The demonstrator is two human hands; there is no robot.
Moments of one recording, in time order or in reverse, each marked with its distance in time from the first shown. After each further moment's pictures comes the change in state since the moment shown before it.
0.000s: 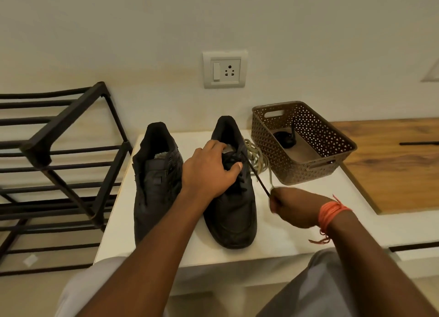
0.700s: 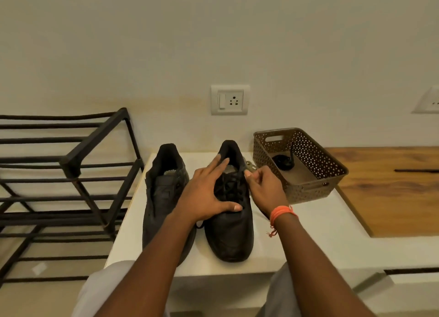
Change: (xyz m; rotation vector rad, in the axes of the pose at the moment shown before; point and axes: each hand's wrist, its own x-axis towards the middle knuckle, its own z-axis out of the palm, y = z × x) left_hand -0.018 -0.019 -0.016 -0.179 -0.234 0.082; right_hand 0.054 -0.031 0.002 0.779 0.791 -0.014
